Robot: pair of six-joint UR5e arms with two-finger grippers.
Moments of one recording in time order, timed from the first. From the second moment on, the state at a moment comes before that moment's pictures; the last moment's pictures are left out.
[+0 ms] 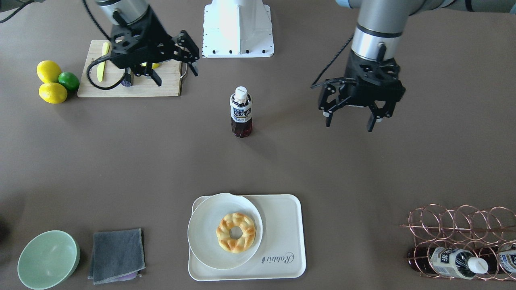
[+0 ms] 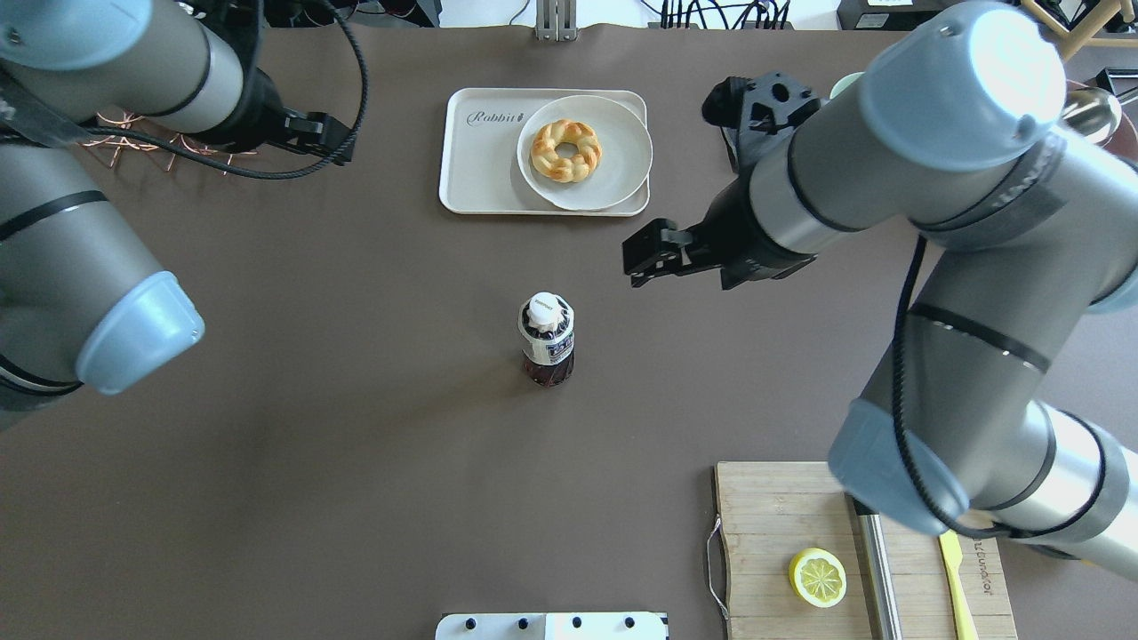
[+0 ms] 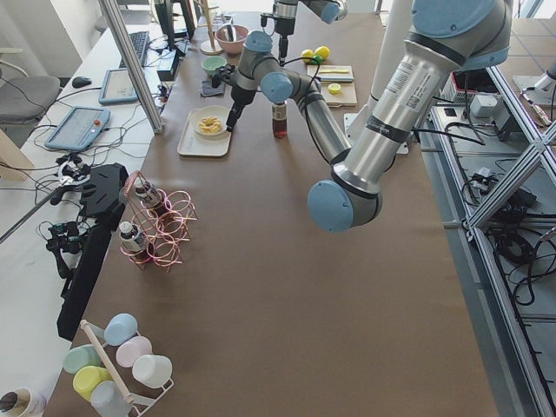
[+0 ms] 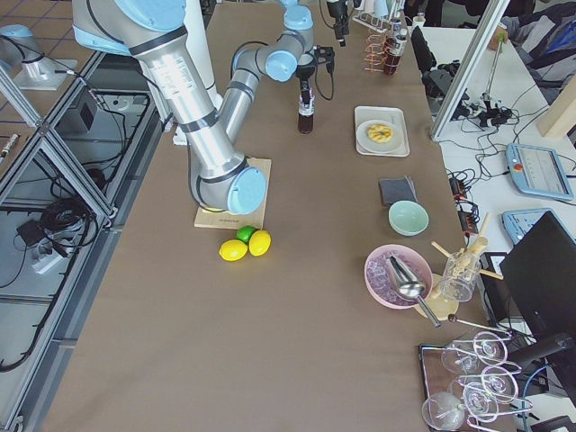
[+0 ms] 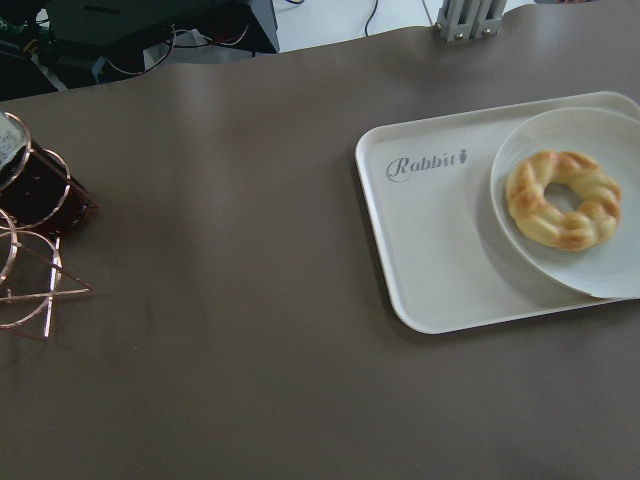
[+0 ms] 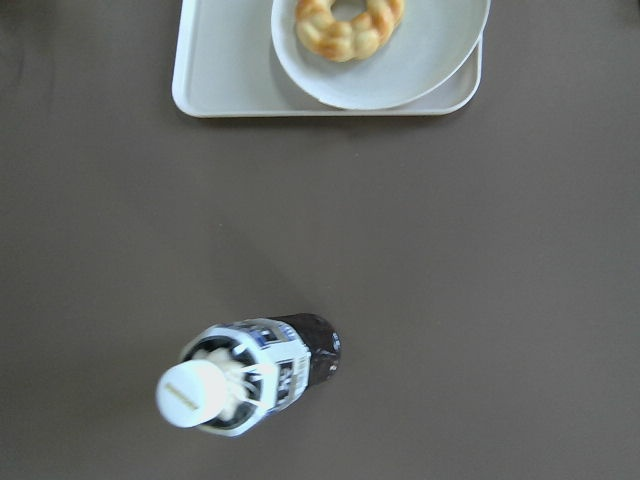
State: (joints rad) left arm -0.89 -2.10 -1.96 -1.50 -1.87 -0.77; right arm 0.67 -0.98 2.09 -1.70 2.02 1.14
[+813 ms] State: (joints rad) left arm -1.33 -1.62 -1.93 -1.76 -2.30 -0.16; right arm 0.48 -0.67 1.87 -1.88 1.76 1.31
